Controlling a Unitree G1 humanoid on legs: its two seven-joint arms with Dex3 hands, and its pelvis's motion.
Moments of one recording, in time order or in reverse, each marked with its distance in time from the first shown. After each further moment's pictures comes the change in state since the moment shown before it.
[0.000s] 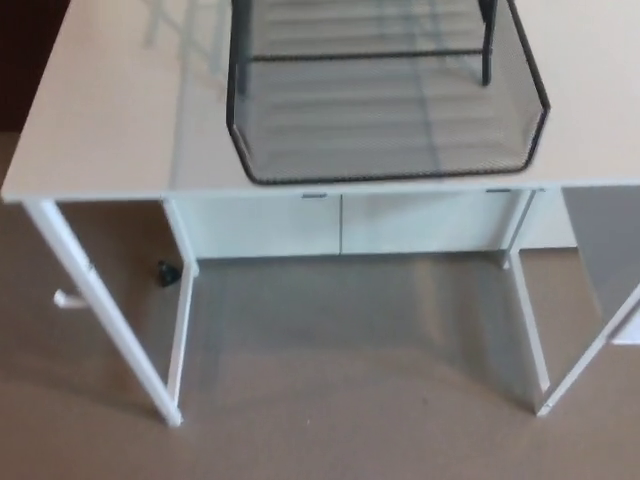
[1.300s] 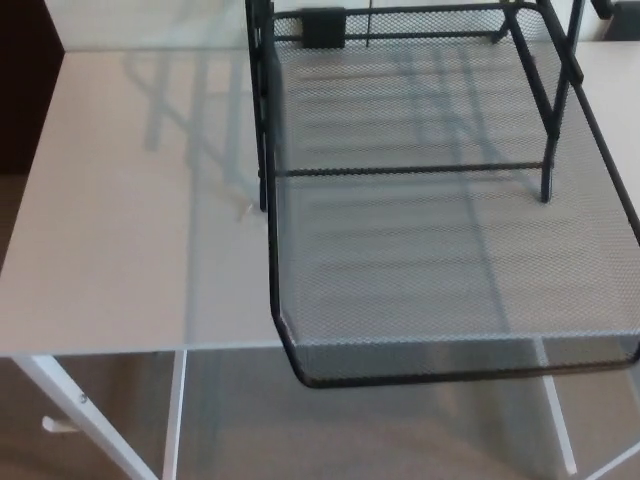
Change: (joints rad) left_arm -0.025 0.030 0.003 -0.025 0.005 -0.001 -0.001; right_arm -0.033 -0.001 0.027 0.030 -0.021 -0.036 -0.022
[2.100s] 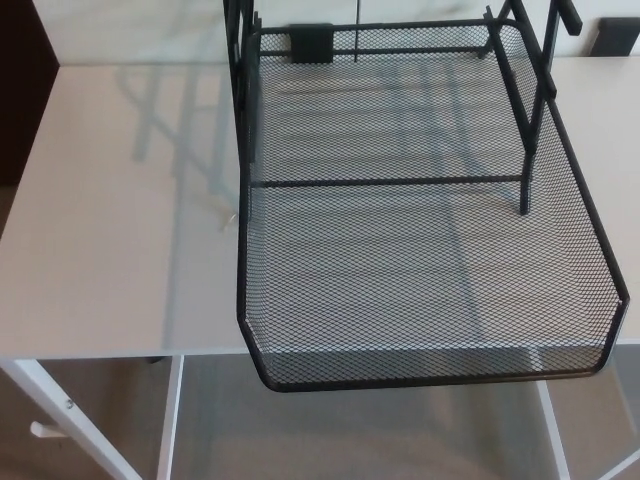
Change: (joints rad) left_arm -0.015 0.004 -0.003 0.016 0.001 0.002 -0.002; right_arm 0.125 -0.046 0.122 -0.316 -0.012 -0.042 0.077
